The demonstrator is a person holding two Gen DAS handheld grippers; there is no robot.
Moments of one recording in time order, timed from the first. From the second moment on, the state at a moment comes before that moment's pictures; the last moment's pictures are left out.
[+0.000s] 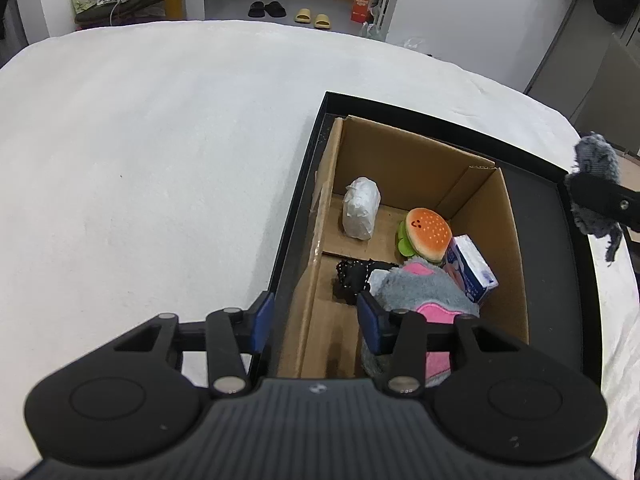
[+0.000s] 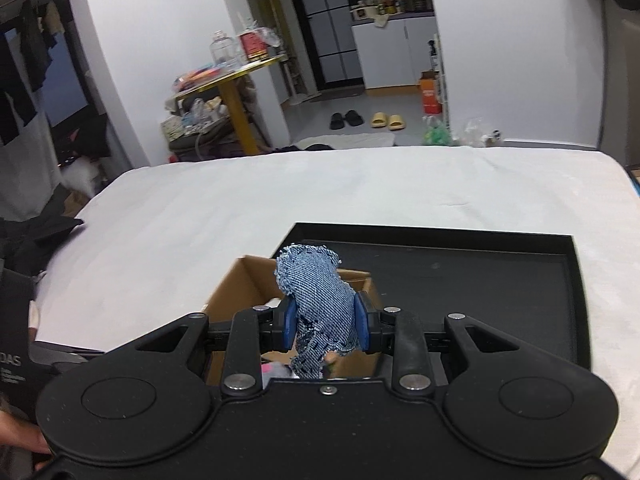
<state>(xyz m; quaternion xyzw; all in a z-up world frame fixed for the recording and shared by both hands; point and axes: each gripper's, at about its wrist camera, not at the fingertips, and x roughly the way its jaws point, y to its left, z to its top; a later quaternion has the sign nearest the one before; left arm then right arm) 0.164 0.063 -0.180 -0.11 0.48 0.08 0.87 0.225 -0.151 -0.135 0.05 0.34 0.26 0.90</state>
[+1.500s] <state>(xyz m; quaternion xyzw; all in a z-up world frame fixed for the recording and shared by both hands) 0.150 0.086 -0.188 -0.15 0.49 0.04 0.86 0.204 -0.088 -0.158 0.08 0.45 0.37 0.81</state>
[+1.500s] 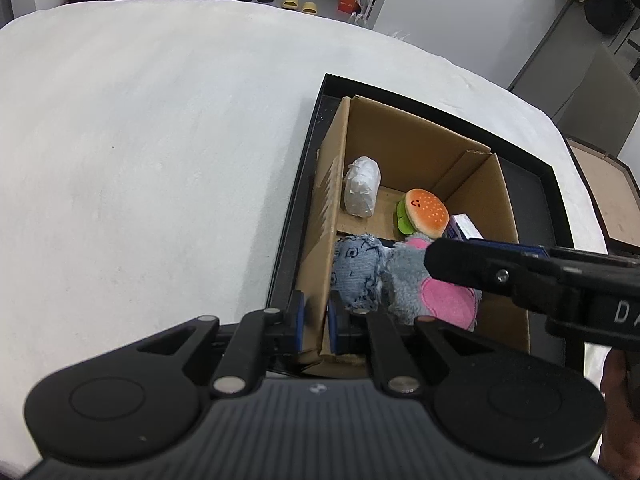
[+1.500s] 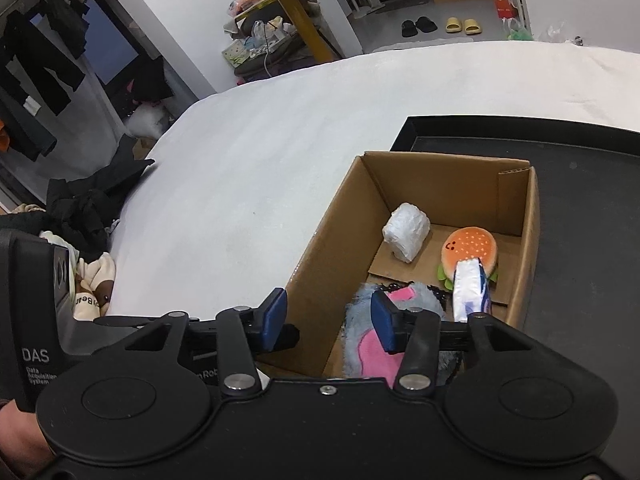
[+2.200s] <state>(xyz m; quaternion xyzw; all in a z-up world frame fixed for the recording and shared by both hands) 0.157 0.078 -0.170 -0.12 0.52 0.07 0.85 0.192 -0.139 -0.156 0.07 0.44 0.33 0.83</state>
